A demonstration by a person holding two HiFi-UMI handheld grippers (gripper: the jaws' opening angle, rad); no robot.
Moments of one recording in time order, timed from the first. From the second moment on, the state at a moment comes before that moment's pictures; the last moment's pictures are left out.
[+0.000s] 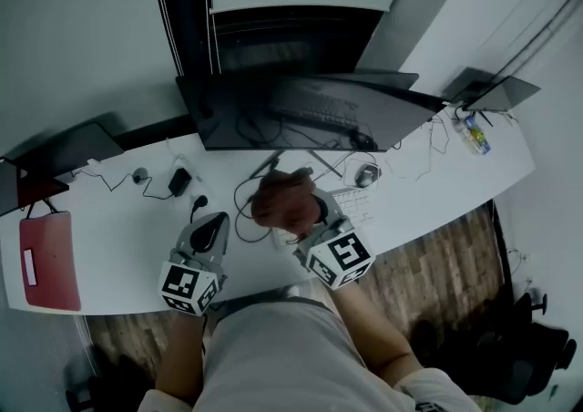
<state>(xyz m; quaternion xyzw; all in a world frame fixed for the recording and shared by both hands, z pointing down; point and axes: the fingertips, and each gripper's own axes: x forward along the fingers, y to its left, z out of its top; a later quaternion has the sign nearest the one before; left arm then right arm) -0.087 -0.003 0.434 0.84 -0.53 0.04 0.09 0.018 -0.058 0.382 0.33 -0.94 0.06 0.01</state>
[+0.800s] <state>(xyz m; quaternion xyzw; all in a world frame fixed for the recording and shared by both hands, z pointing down) -0.008 0.001 0.446 0.87 -0.47 0.07 0.08 0.115 -0.018 0.446 0.38 -0.92 0.06 0.09</state>
